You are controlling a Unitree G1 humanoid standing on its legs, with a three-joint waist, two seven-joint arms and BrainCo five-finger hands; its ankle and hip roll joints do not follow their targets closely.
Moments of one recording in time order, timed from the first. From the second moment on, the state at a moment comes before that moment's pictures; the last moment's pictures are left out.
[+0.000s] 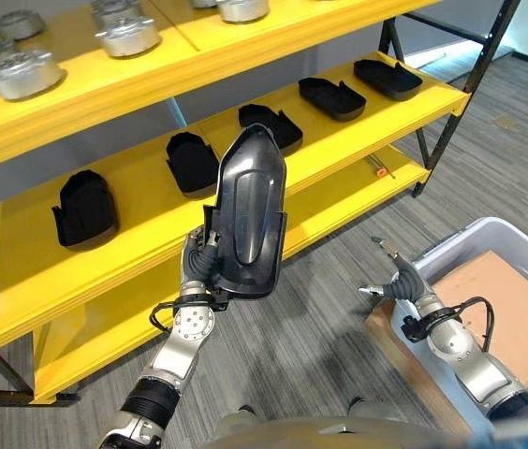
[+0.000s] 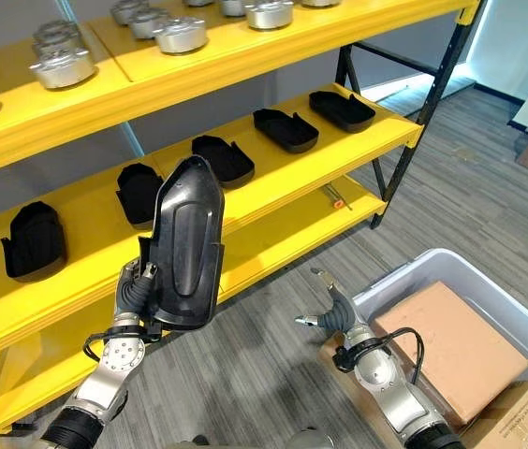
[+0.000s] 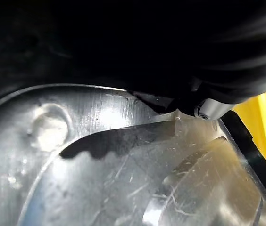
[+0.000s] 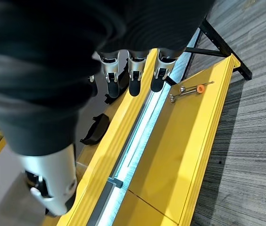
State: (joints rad) left arm -0.06 0.36 -0.23 0.29 -0.06 -0.23 0.53; right arm 0.03 -0.55 0.36 0.14 -0.10 -0.16 -0.18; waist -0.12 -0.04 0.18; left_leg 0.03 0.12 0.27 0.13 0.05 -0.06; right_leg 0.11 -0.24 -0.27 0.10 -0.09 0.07
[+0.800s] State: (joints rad) left arm 0.06 0.44 -0.12 0.26 0.01 -0.22 0.50; right arm -0.01 -0.45 0.43 0.05 -0.08 -0.16 -0.15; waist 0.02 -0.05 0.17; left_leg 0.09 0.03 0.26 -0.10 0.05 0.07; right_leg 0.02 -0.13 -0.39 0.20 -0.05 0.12
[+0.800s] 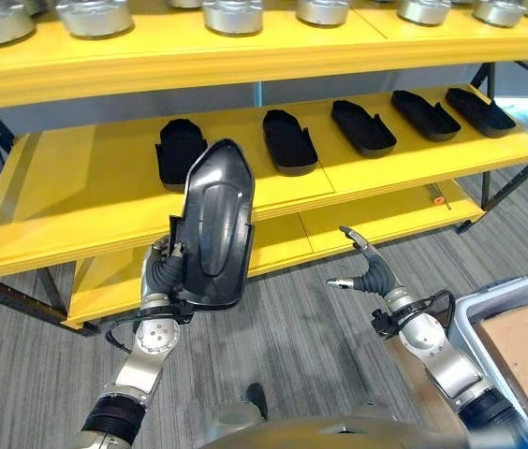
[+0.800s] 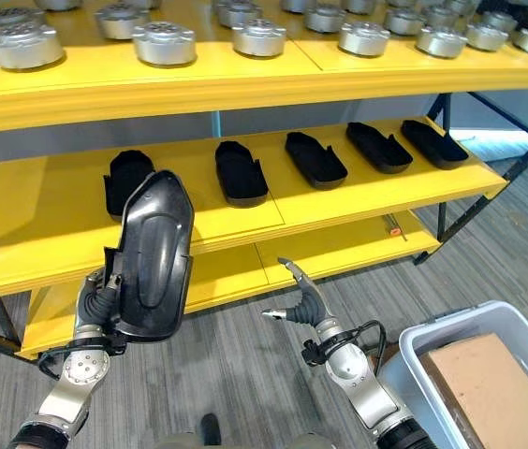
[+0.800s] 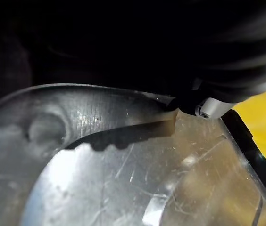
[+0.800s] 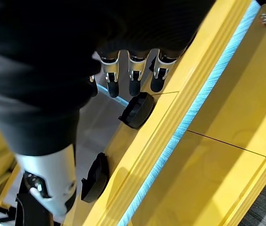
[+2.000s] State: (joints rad) left arm -0.04 0.41 -0.25 0.30 -0.08 -0.22 0.49; right arm -0.03 -0.57 0.40 0.06 -0.10 -0.23 -0.12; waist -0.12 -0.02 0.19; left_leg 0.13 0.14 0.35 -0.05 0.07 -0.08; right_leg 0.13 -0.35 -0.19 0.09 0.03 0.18
